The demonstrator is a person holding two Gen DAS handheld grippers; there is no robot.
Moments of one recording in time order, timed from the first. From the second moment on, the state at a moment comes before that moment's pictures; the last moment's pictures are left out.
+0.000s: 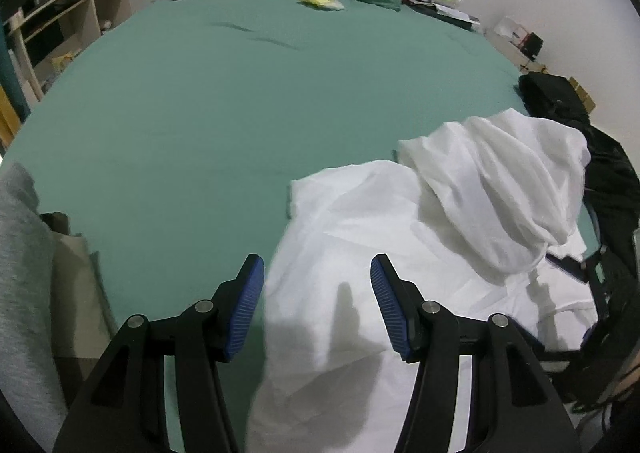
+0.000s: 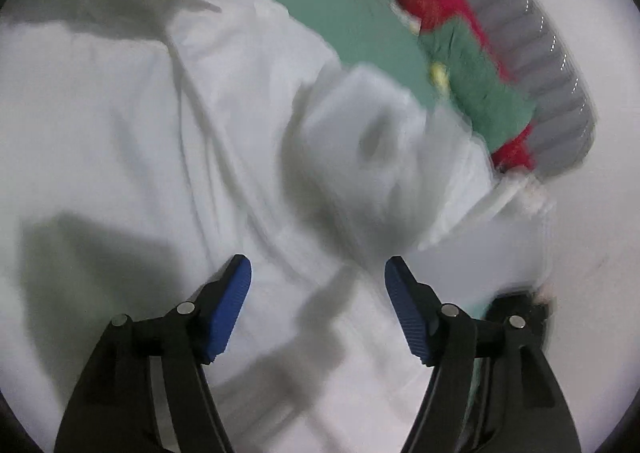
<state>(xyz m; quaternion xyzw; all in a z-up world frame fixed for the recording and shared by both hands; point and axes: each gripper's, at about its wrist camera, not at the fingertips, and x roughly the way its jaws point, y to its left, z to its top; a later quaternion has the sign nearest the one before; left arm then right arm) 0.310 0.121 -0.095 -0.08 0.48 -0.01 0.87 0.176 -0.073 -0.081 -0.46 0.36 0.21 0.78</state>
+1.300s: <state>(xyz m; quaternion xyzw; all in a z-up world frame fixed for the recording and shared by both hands) 0.309 0.130 -0.082 -0.10 0.45 -0.01 0.89 0.170 -0.037 -0.125 -0.53 0.36 0.15 0.75</state>
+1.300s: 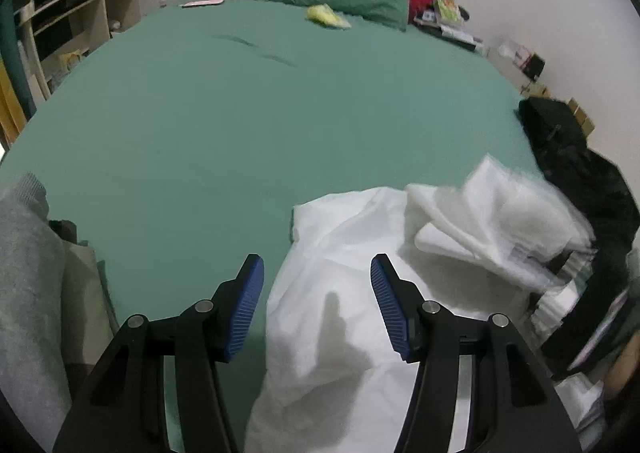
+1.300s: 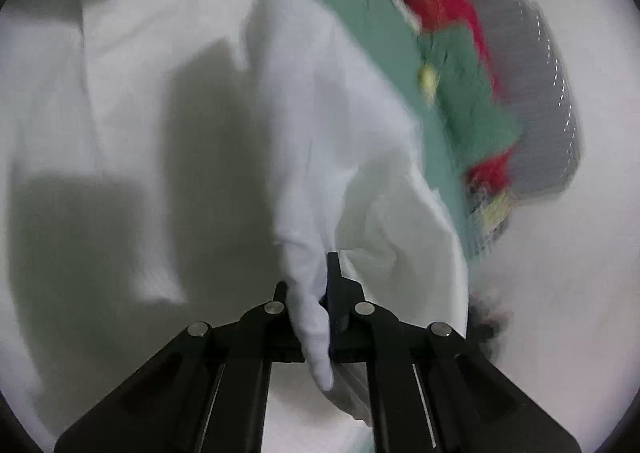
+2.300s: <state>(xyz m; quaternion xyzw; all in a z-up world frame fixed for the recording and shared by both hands) 0.321 0.075 -0.127 -0.11 0.48 -0.05 0.87 0.242 -0.111 -0.126 -0.03 0.47 0.24 0.85</state>
